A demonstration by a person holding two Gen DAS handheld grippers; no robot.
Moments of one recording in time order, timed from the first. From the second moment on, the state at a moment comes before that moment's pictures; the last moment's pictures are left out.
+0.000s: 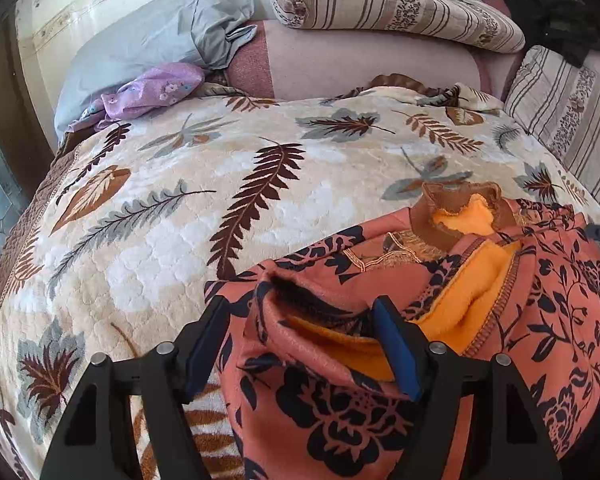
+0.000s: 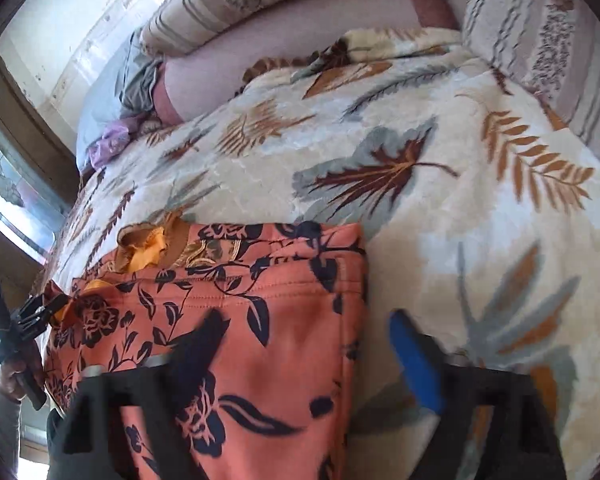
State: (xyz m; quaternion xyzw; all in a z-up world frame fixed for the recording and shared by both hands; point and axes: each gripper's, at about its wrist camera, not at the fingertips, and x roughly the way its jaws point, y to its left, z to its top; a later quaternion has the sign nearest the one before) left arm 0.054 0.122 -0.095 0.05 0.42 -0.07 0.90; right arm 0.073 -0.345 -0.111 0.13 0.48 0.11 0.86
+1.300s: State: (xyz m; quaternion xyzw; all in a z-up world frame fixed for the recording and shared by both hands) left arm 0.055 0.129 -0.087 0.21 0.41 -0.10 0.88; right arm 0.010 -0.278 -0.105 0.14 0.48 0.17 0.85
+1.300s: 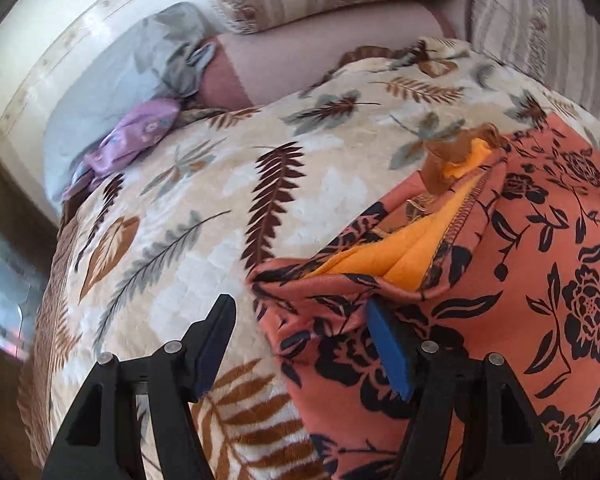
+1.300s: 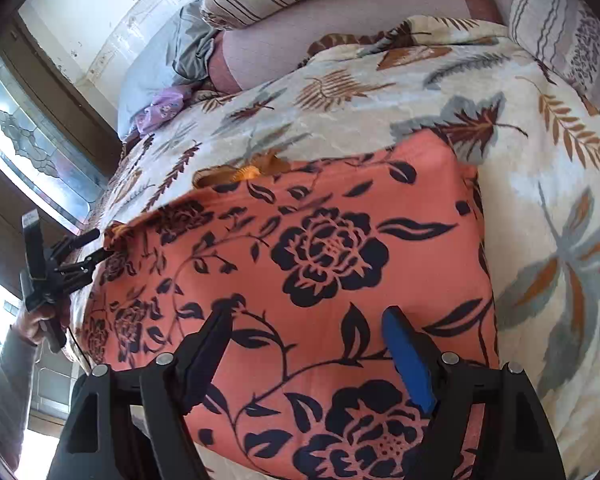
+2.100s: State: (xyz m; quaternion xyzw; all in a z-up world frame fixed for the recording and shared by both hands) left arm 0.079 0.158 -0.085 0.06 0.40 -0.11 0.91; right arm 0.128 -0.335 -0.099 0.12 0.47 0.08 0.87
